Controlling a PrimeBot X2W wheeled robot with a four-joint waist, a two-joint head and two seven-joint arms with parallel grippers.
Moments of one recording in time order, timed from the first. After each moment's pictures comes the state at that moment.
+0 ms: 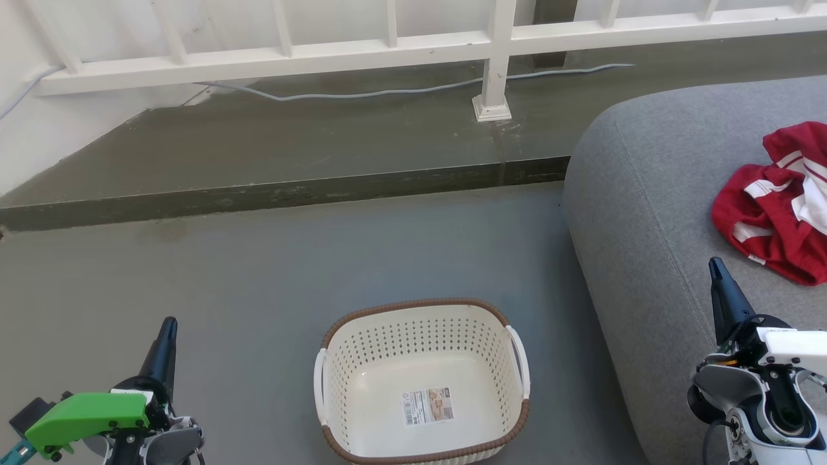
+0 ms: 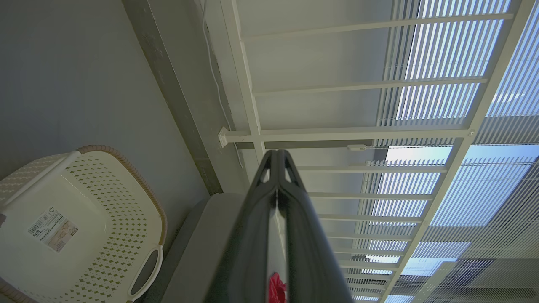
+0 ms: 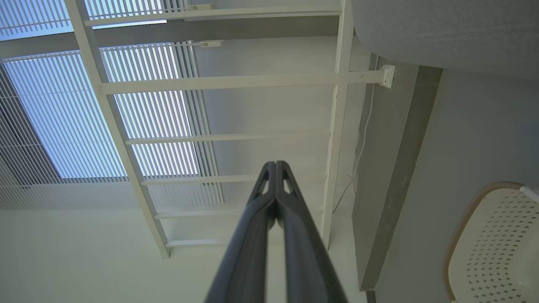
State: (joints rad) left arm -0.05 0.08 0.00 0.28 -1.67 -0.12 0.05; right arm -0.05 -0.05 -0.12 0.28 1.61 0.12 0.09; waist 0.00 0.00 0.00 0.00
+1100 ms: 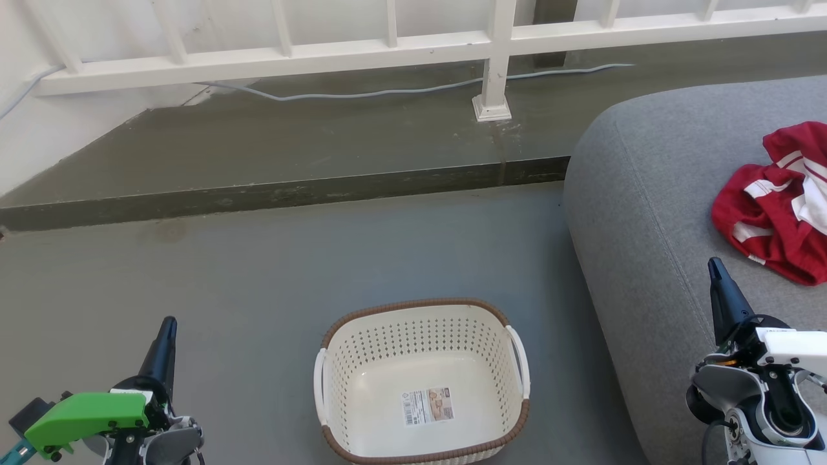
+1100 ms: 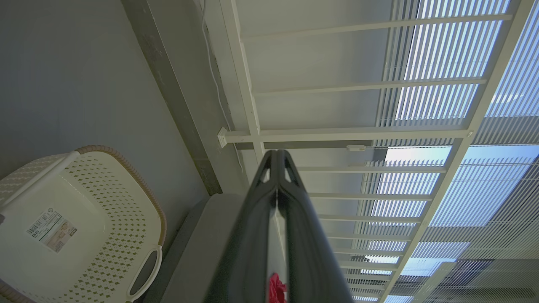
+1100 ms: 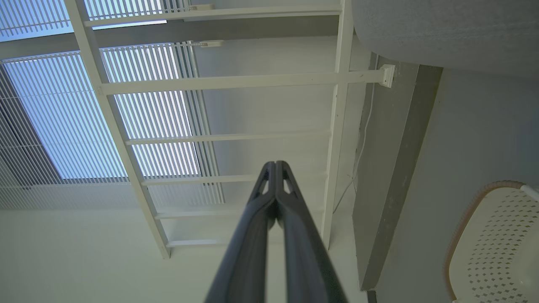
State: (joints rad) left arm -0.05 0.08 0.01 0.28 -1.67 -0.12 0.05; right arm -0.05 -0.05 -0.12 0.28 1.61 0.12 0.09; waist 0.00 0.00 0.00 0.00
